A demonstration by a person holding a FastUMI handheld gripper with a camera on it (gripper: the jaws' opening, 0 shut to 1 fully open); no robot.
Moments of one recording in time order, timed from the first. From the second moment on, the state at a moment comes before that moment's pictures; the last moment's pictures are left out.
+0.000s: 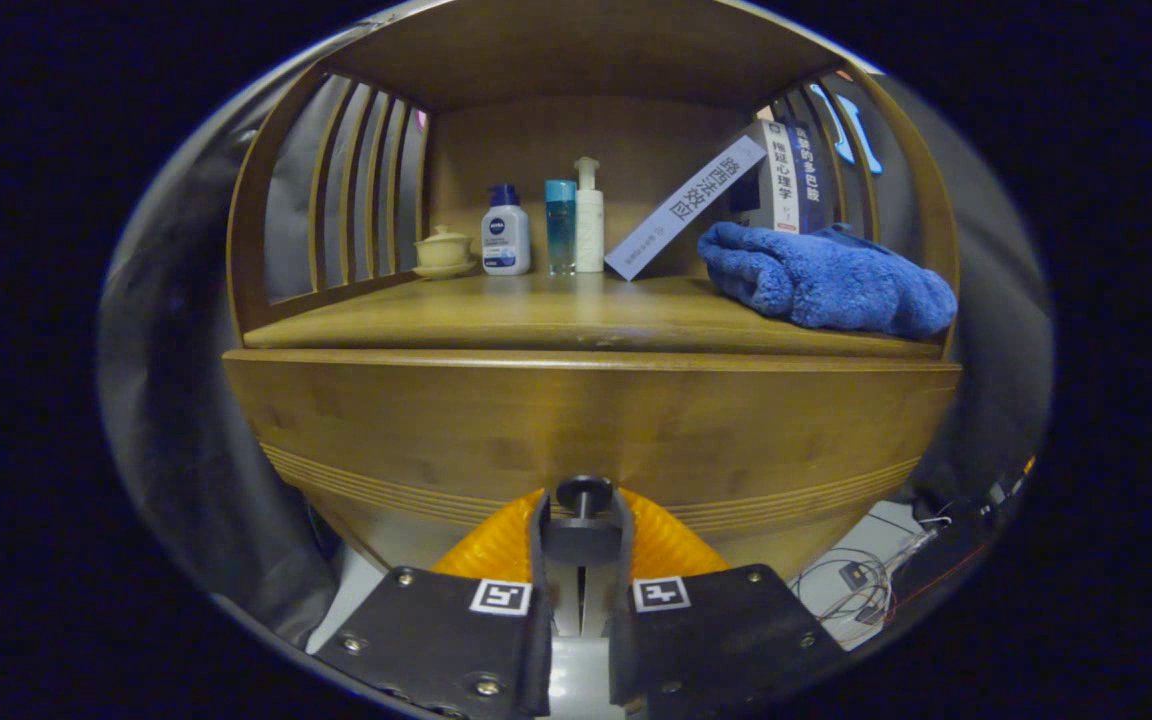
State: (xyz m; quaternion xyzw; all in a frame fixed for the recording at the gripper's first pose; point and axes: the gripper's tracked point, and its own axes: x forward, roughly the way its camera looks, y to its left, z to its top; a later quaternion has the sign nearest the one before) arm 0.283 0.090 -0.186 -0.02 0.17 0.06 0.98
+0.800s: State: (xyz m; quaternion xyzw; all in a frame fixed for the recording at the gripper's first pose) arm 0.150 0.070 -0.198 -0.02 0.21 0.01 0.98
